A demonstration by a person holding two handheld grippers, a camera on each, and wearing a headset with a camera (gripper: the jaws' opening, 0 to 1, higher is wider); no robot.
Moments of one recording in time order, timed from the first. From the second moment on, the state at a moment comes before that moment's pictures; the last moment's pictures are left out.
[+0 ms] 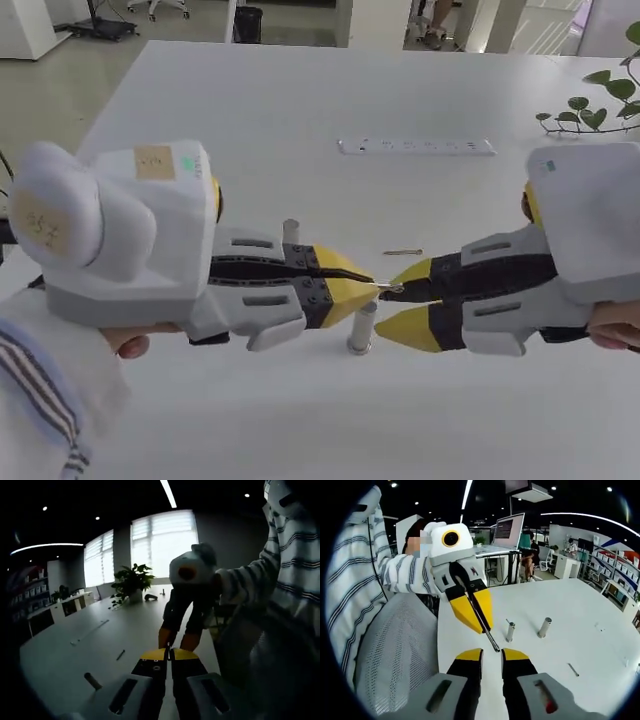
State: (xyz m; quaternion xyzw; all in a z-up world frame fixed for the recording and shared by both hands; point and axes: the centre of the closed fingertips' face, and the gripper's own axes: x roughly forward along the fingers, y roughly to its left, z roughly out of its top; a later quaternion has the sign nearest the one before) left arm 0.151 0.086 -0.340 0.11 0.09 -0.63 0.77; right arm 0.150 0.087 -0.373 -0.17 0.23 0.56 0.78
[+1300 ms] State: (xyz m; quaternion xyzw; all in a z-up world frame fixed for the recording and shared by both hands) left arm 0.150 0.080 -0.360 0.07 0.14 -0.64 0.75; right arm 0.142 0.080 -0.377 -0.19 0.22 0.58 0.76
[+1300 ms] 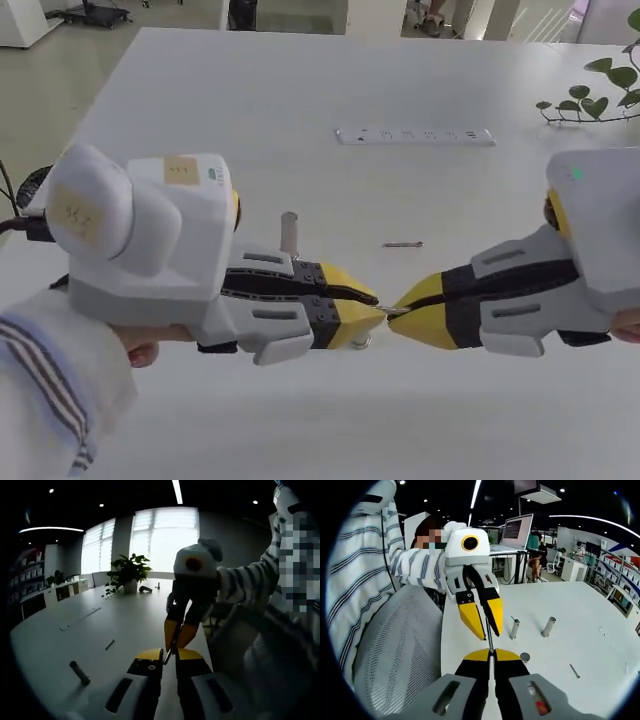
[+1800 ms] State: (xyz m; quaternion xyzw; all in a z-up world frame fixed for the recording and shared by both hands) left arm 0.184 0.076 -0.369 0.09 0.14 -0.62 0.77; right arm 0.167 0.053 -0.386 -0.21 0.25 0.55 0.77
